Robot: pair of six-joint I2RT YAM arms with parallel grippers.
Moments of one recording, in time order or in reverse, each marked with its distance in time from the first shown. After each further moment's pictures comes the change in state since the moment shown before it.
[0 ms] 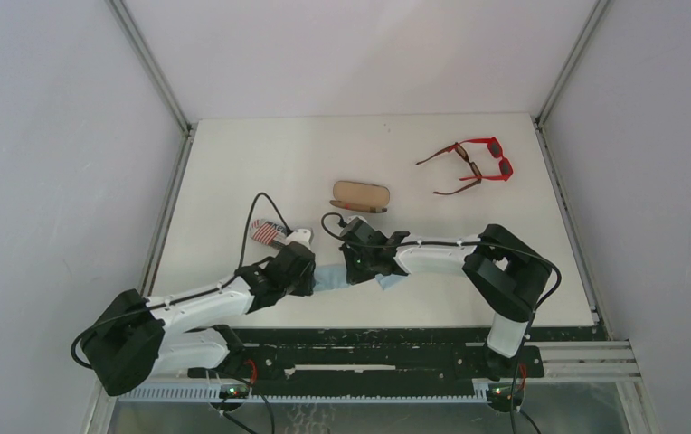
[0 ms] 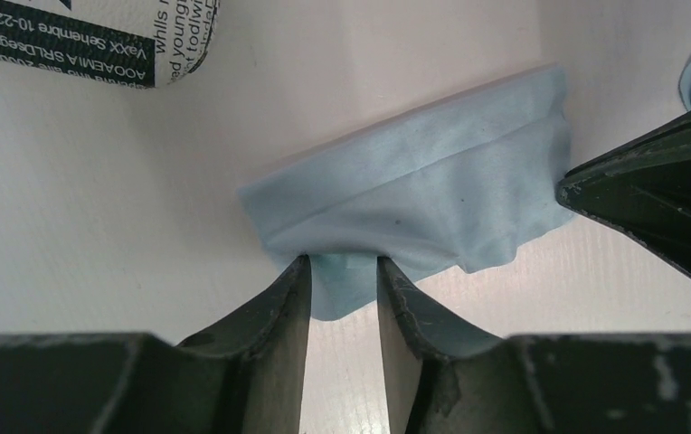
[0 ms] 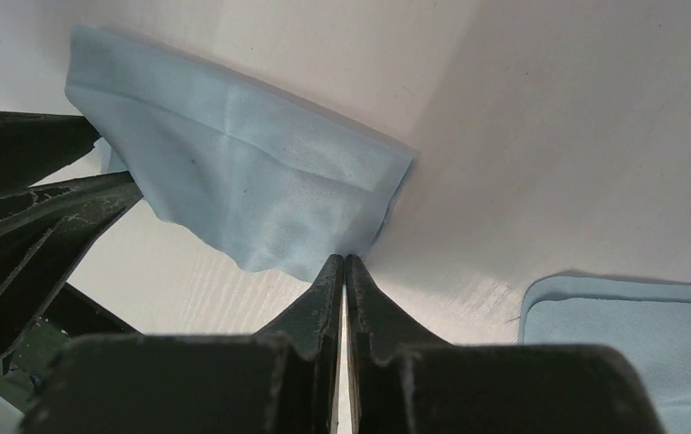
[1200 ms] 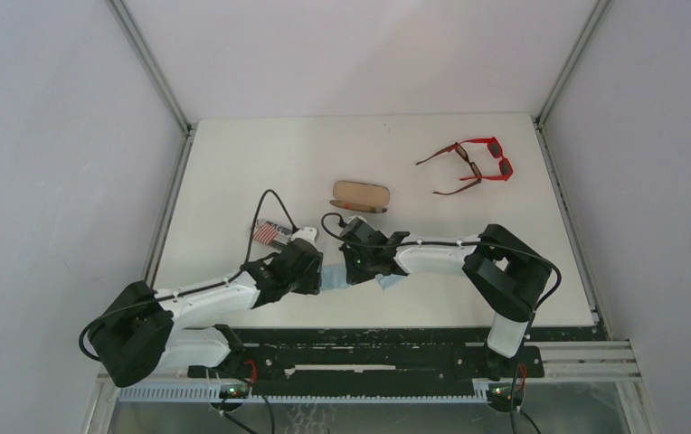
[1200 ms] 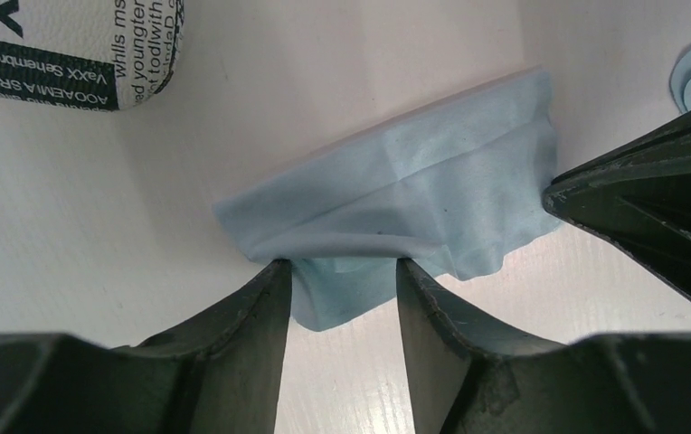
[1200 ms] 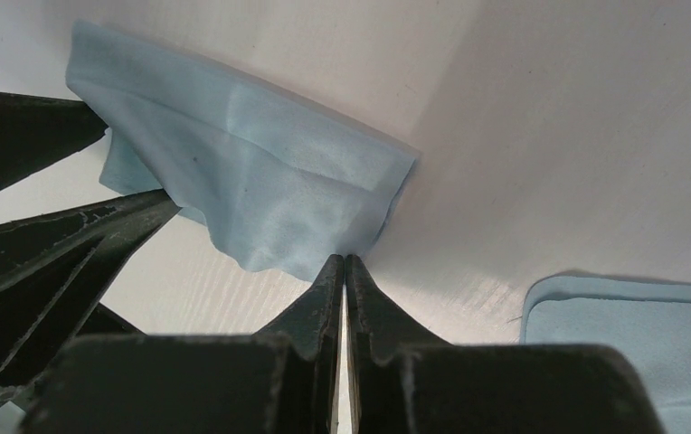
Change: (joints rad) left arm 0.000 0.063 0.037 0.005 0.027 0.025; right arm 0.000 0.000 0.000 0.000 -0.005 0.000
